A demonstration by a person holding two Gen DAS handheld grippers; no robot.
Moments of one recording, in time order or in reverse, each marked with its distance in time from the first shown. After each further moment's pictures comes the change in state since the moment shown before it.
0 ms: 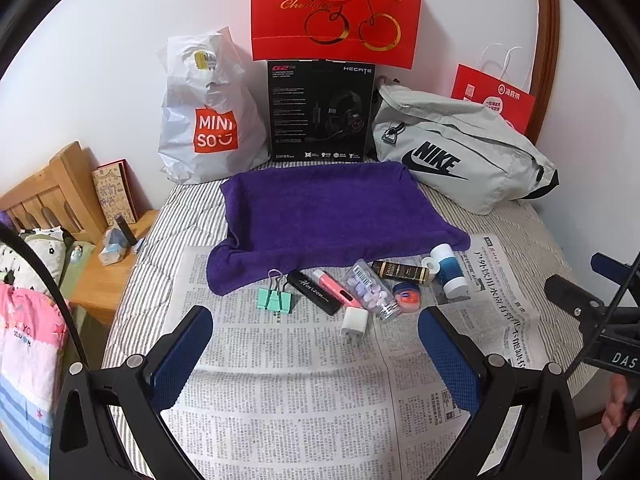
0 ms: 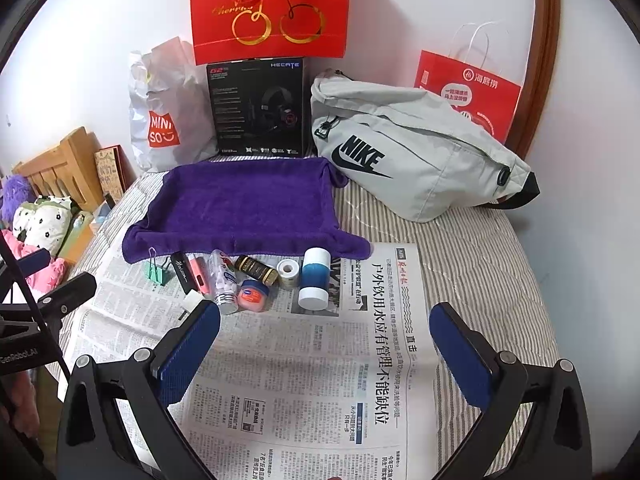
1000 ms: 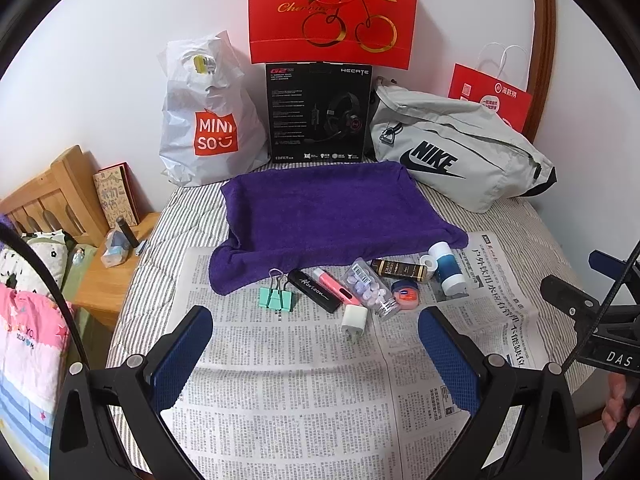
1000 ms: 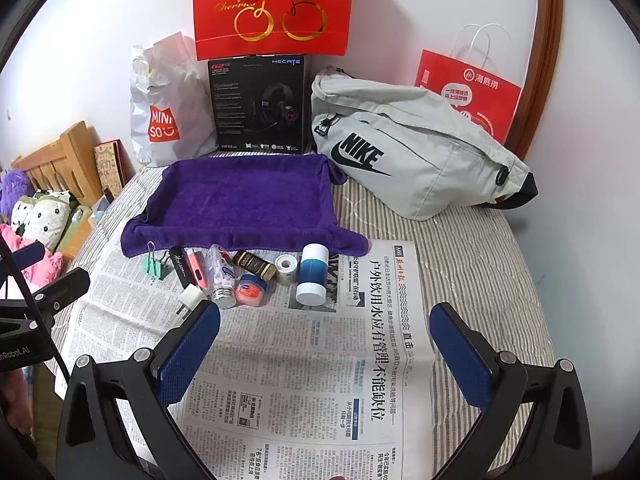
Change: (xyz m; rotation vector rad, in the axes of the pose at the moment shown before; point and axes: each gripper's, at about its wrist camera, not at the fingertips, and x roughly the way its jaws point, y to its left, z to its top) left arm -0.005 -0.003 -0.005 0.010 -0.008 0.005; right arm -0.001 0.001 0.000 -0.016 0.015 -0.007
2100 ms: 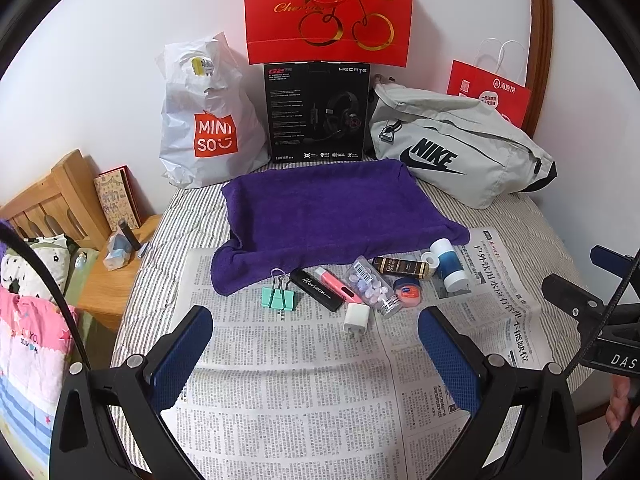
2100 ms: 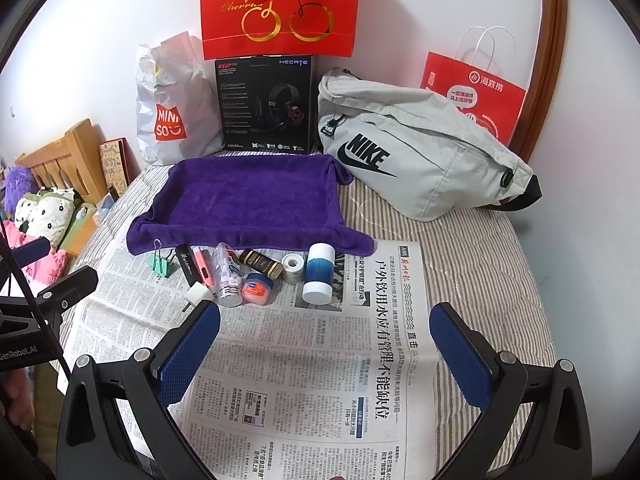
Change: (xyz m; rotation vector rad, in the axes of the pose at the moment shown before) left arm -0.003 0.002 -0.002 0.013 -0.004 0.005; right arm -0.003 0.003 -0.003 -0.012 -0.004 0.012
